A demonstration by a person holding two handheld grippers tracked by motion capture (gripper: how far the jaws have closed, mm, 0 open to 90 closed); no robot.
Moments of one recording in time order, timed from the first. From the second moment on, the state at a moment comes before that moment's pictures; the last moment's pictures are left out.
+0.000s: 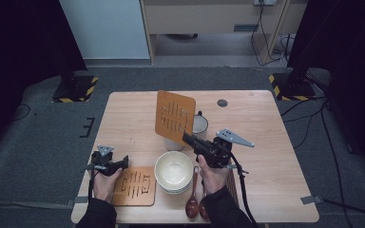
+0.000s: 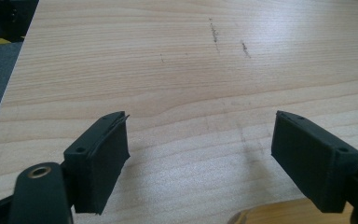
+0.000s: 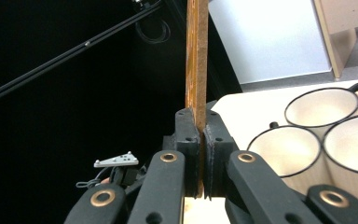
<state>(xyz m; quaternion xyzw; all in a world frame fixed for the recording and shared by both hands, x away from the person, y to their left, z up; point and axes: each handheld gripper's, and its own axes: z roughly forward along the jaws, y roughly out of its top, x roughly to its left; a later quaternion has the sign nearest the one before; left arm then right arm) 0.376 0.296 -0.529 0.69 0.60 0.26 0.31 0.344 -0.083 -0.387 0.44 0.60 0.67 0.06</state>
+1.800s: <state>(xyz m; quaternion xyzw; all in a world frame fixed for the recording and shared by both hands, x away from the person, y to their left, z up) 0.383 0.298 -0.537 0.69 0.62 0.25 0.28 0.365 -0.204 -0.390 0.51 0.57 0.63 0.11</state>
